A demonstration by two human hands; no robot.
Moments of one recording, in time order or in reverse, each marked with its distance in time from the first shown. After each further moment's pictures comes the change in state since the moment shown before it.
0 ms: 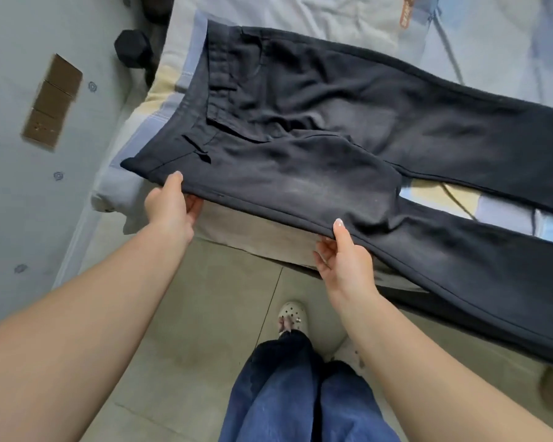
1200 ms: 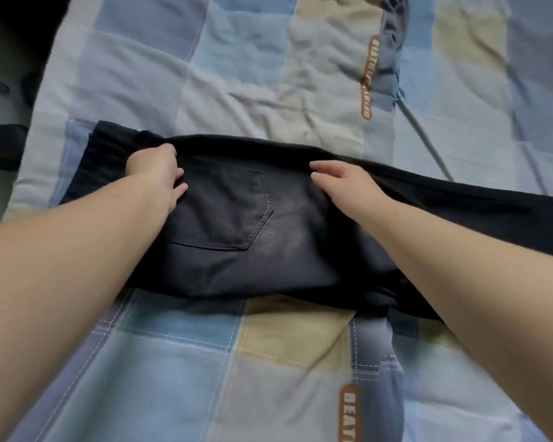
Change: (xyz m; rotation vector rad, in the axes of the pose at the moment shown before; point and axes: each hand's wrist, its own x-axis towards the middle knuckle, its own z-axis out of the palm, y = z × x) left_hand 0.181 0.054 0.334 0.347 -0.215 0.020; right_hand 0.279 -0.255 0.149 -1.000 -0.150 -0.675
